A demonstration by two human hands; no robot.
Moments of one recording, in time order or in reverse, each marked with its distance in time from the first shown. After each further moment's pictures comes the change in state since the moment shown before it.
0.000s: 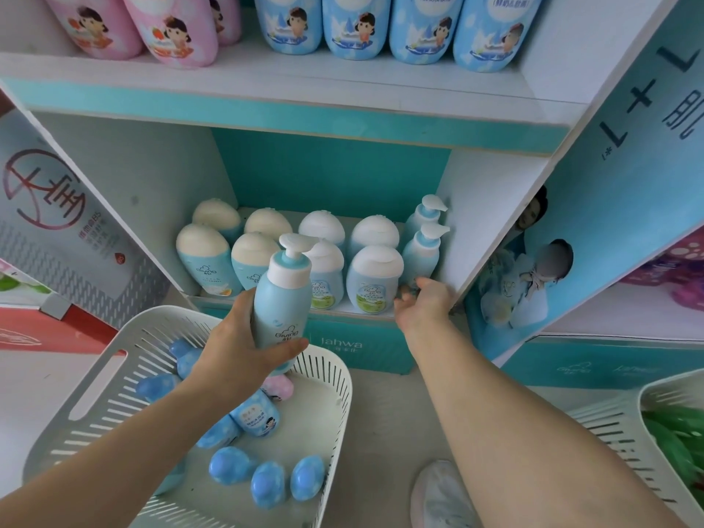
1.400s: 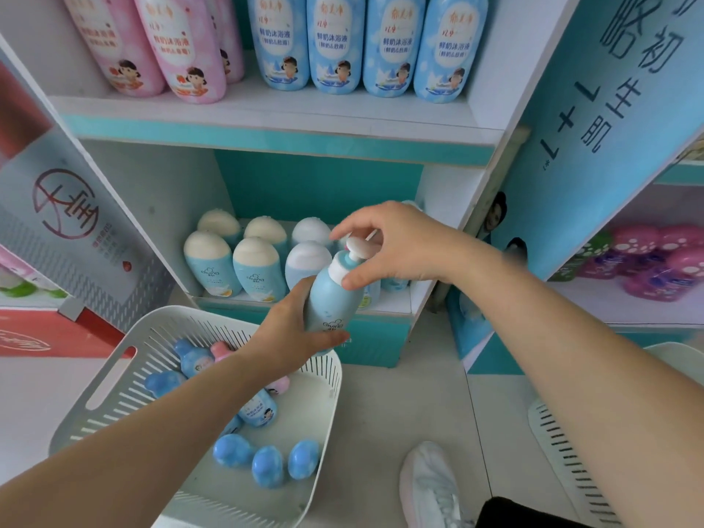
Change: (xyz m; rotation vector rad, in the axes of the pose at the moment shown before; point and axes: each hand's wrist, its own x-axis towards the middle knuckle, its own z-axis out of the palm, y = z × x) left_hand -0.016 0.042 0.023 -0.039 -0.195 0.226; right_hand -0.186 -0.083 0.048 -1.977 -0.937 -0.758
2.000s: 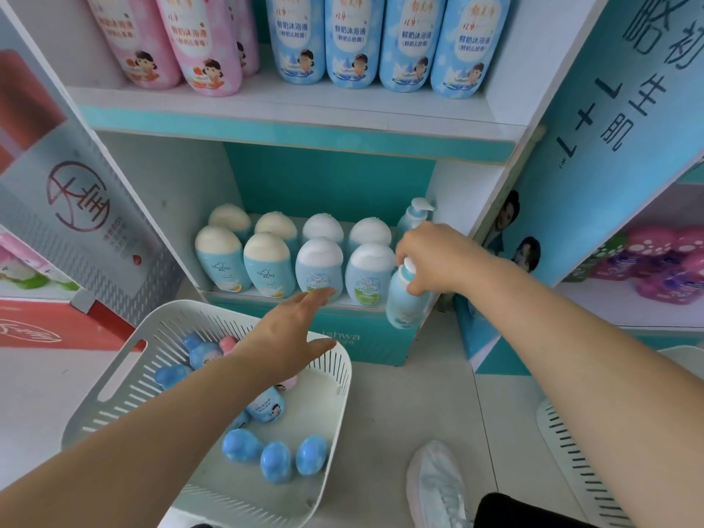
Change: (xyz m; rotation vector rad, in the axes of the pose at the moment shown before) left_hand -0.004 -0.020 -0.015 0.483 -0.124 0.095; right_hand 0.019 0.050 0.017 -0.693 -0.057 0.123
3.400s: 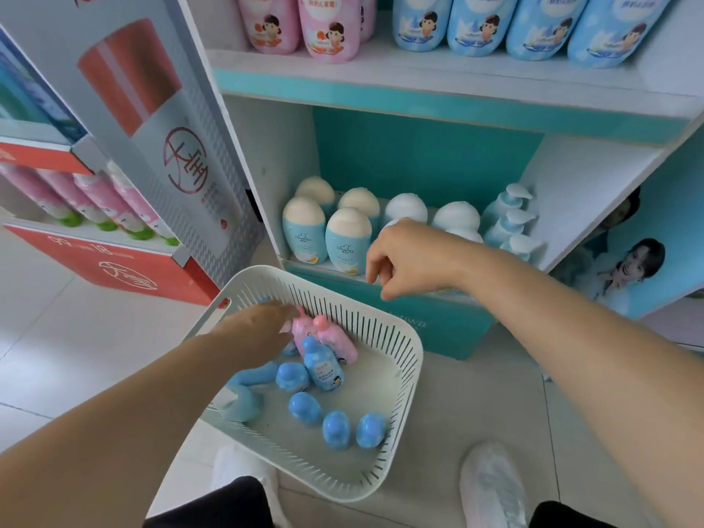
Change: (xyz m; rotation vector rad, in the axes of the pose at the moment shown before) left_hand -0.059 -0.109 -0.032 0.294 -0.220 -0.345; right_hand 0.023 -0.116 -0.013 0.238 -0.133 -0.418
